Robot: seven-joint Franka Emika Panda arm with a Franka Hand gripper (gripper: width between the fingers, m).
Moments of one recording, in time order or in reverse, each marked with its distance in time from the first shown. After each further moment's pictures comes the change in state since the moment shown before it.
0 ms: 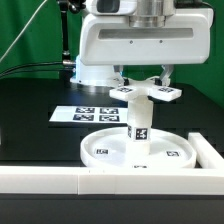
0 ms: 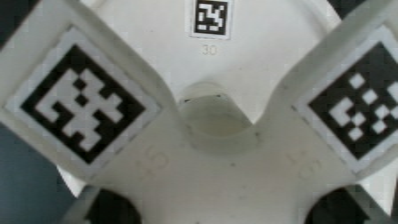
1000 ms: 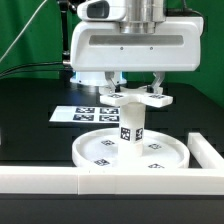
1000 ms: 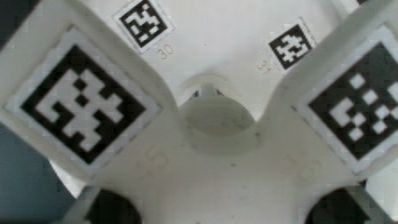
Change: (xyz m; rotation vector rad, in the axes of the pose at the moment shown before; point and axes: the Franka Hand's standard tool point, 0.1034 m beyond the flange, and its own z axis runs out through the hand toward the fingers) arm 0.004 0.013 0.009 -0.012 0.073 0.013
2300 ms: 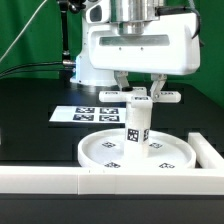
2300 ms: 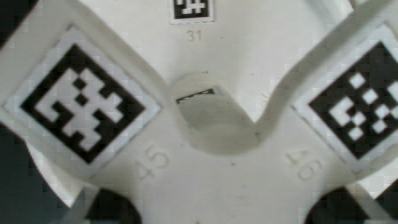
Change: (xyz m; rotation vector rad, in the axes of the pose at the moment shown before) arm 0.003 -0.009 0.002 0.092 0.060 0.923
